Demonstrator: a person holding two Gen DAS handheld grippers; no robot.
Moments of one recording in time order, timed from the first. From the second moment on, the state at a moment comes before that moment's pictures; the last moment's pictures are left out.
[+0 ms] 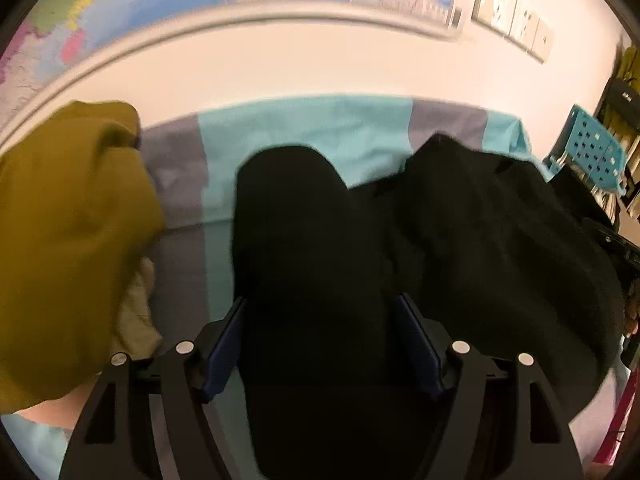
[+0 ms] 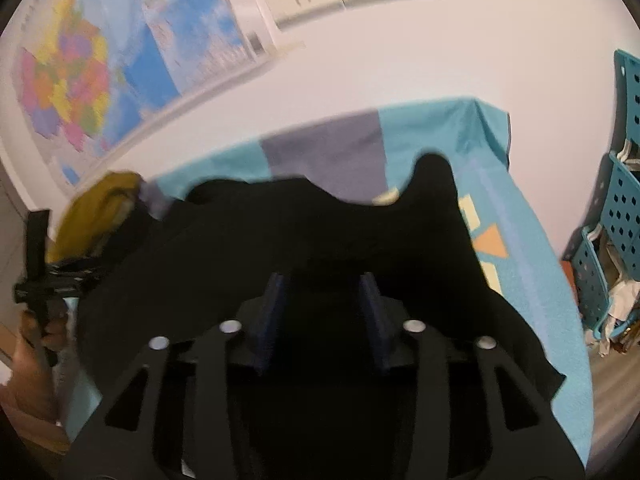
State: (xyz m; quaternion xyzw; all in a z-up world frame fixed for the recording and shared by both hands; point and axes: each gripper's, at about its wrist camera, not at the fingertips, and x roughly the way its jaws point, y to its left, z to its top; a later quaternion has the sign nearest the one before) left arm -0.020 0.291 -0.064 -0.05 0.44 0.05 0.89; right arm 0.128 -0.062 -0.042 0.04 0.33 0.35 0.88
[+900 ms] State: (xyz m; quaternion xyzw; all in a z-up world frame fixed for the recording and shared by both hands) left arm -0.105 0.302 -0.061 -0.11 0.43 0.09 0.89; right arm 0.046 -0.148 -0.036 0.13 0.32 0.36 0.87
